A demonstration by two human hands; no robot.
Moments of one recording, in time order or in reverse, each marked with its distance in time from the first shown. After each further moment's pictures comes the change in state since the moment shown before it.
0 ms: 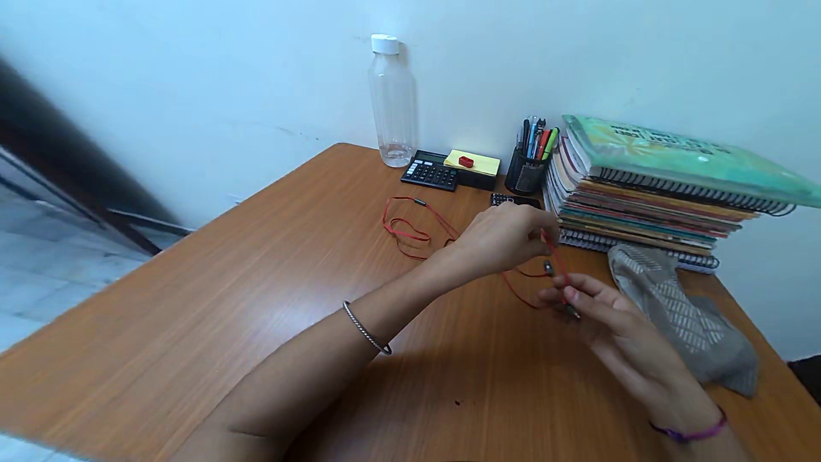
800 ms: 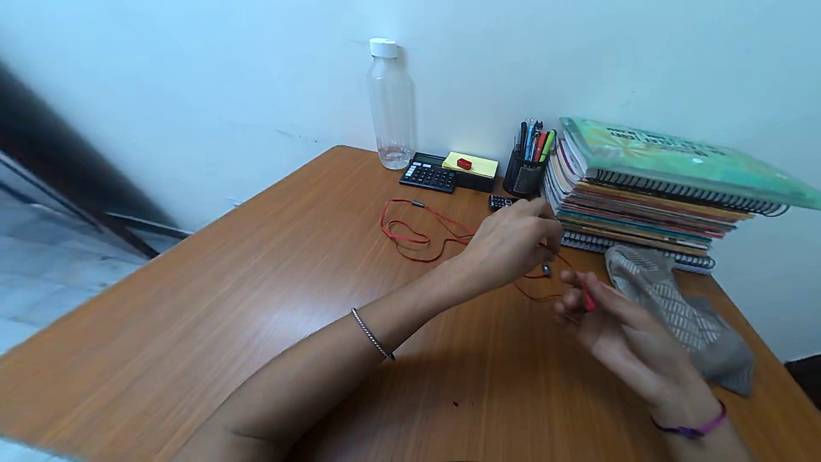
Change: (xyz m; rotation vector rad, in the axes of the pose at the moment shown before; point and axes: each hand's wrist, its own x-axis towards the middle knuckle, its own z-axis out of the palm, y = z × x) left_hand 0.002 -0.006 0.024 0.101 0.258 0.232; right_hand 0.000 -0.004 -0.010 0.298 -0.174 0.032
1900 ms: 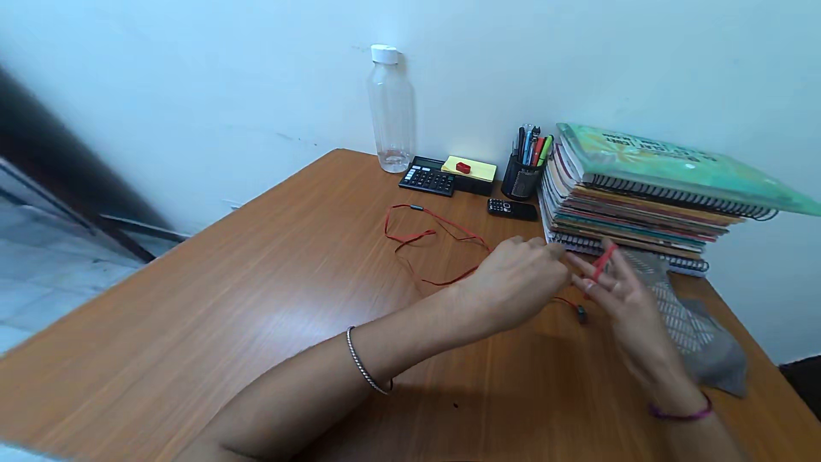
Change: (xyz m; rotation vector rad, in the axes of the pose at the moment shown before) left_hand -0.015 0.036 -0.002 0.348 -0.269 0.086; right_hand 0.010 -0.001 -0.005 -0.725 0.421 -0.246
